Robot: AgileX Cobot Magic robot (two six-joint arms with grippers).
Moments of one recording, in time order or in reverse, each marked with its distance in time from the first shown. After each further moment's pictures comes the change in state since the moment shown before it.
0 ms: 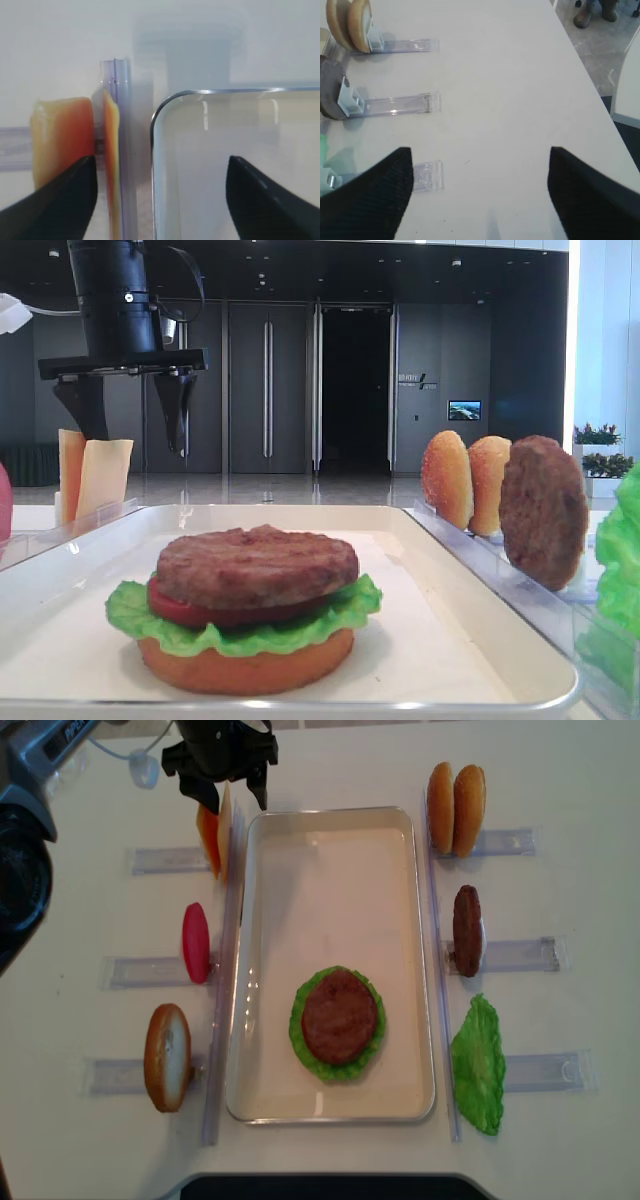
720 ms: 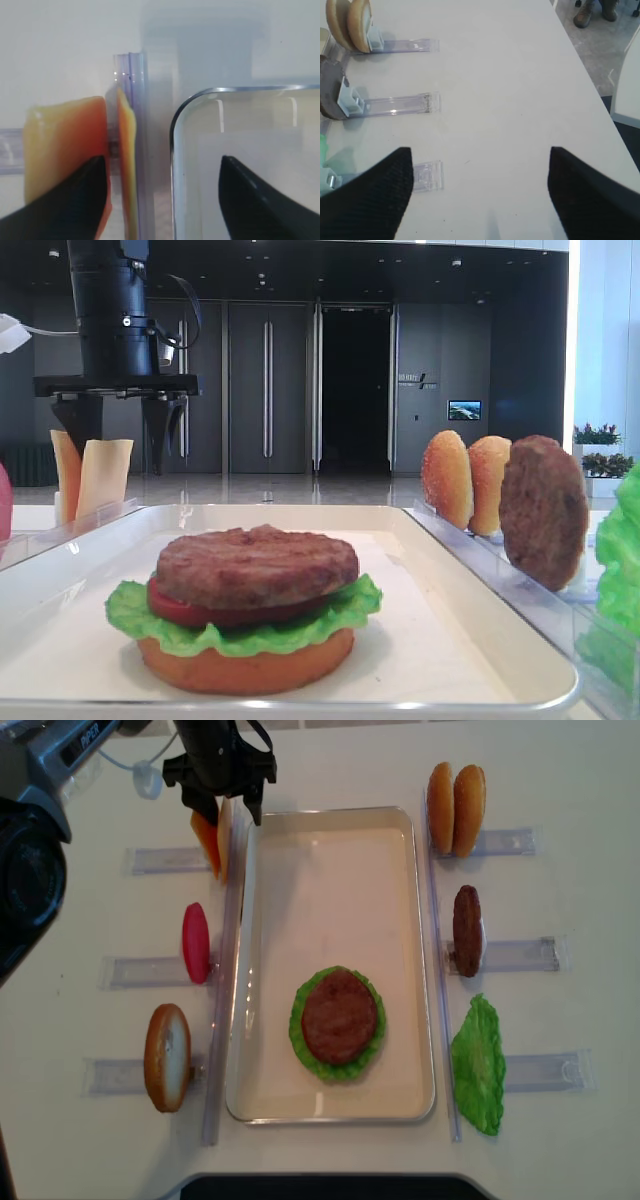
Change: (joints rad) left arm 0.000 0.040 0.000 0.047 0.008 0.000; right arm 0.000 0.000 0.000 0.000 0.000 0.000
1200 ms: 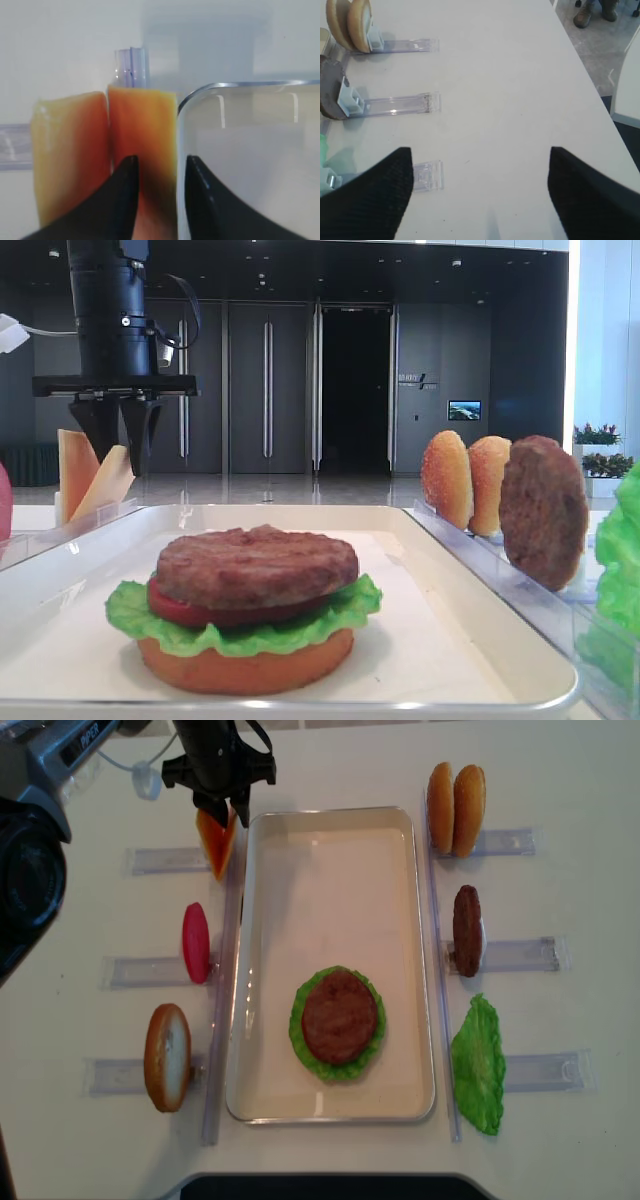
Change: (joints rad) left arm 0.000 0.000 0.000 0.000 0.012 0.000; right arm 0.000 0.000 0.000 0.000 0.000 0.000
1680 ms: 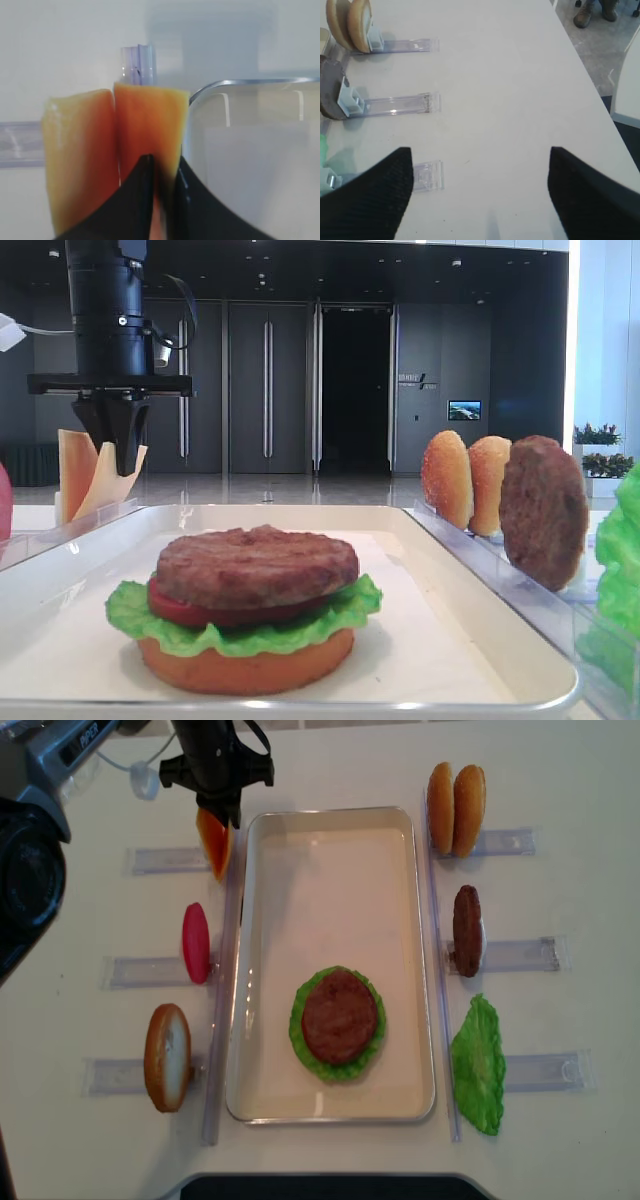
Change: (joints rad) left arm 0.000 0.000 -0.001 0.006 0.015 0.000; right arm 0.000 0.000 0.000 0.000 0.000 0.000
